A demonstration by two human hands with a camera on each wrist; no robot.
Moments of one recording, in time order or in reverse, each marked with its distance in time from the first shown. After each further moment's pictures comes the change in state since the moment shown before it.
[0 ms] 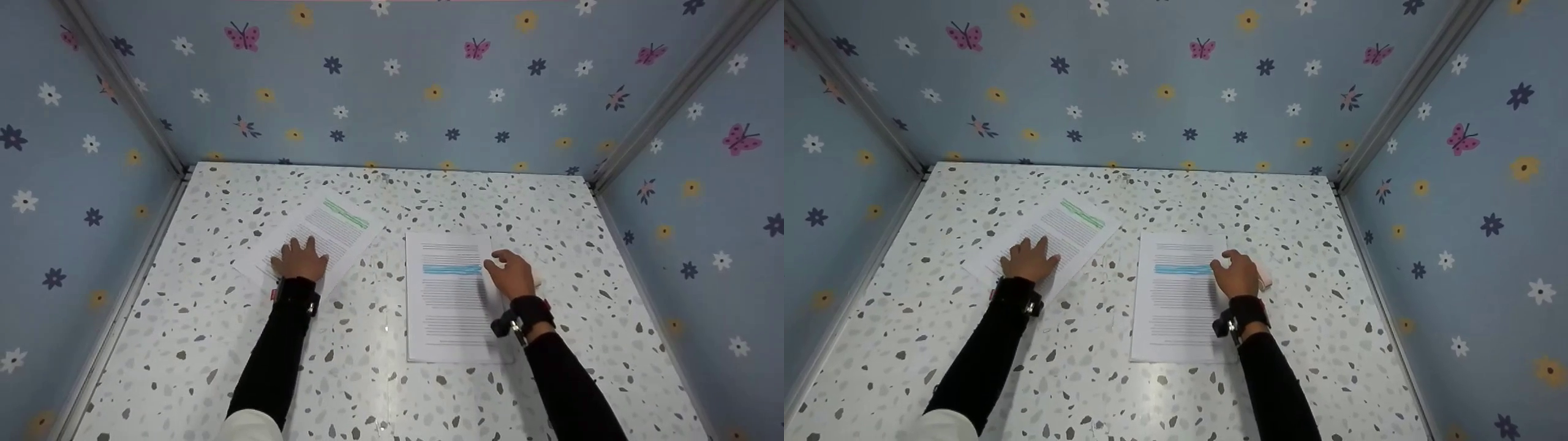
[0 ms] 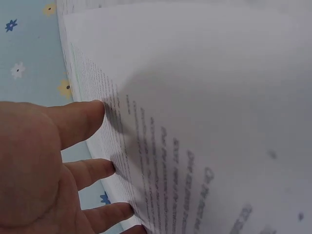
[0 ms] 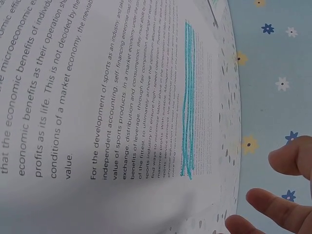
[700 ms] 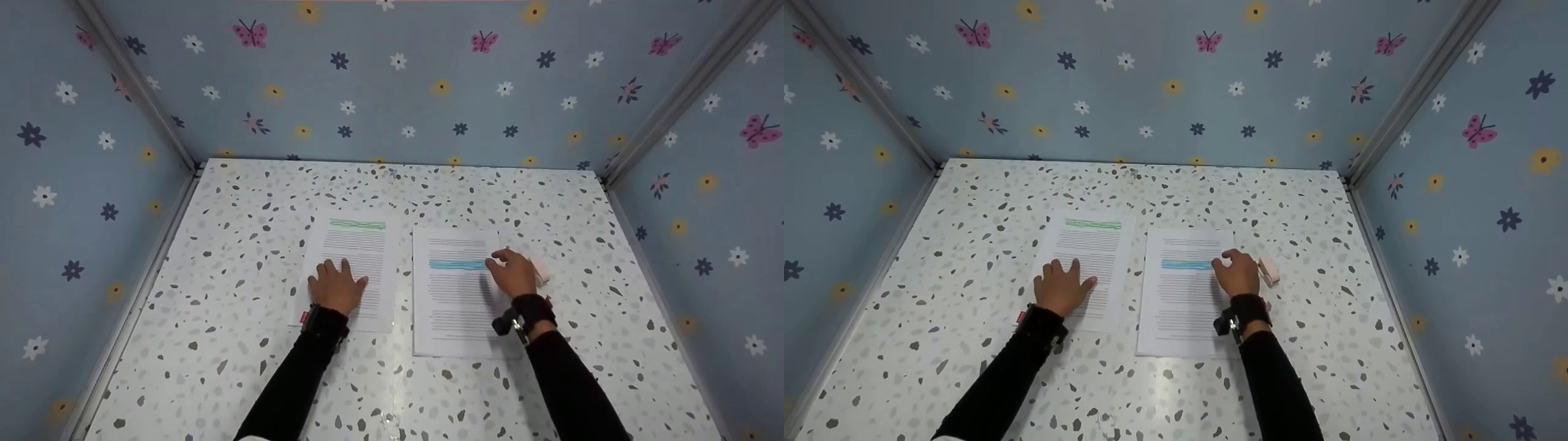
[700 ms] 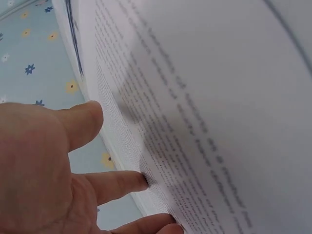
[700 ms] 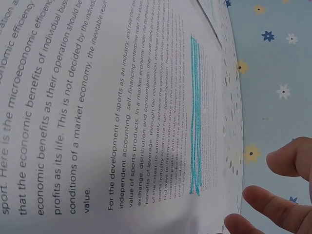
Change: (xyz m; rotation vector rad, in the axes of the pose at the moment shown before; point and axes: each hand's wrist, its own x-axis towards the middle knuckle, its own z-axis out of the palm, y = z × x) left_hand -0.083 0.050 0.022 0.131 0.049 0.073; right_hand -0.003 -0.001 0.012 -0.008 0.003 -0.014
